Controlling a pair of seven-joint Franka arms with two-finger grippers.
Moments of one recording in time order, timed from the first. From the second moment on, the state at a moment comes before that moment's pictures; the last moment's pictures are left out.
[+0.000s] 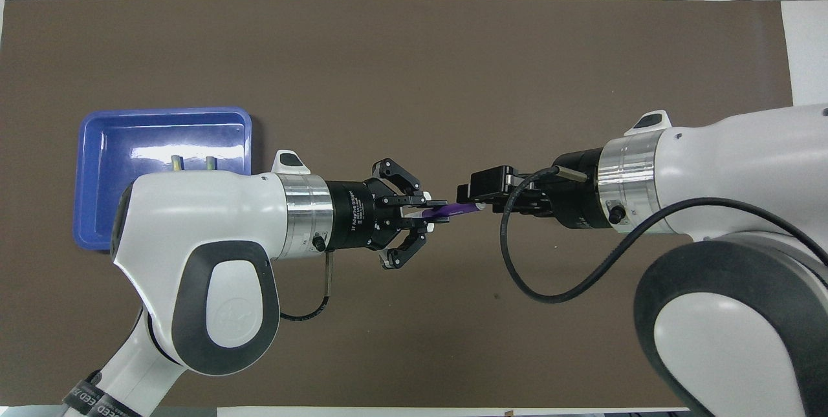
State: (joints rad) left arm -0.63 -0.08 -0.01 -2.07 -1.07 2.32 -1.61; right arm 0.37 -0.15 -0.03 -1.96 0.69 1.99 0.28
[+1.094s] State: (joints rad) left arm -0.65 -0.08 -0.01 -2.07 -1.08 2.36 -1.60; right arm 0.37 -0.15 -0.03 -1.97 0.69 2.00 0.28
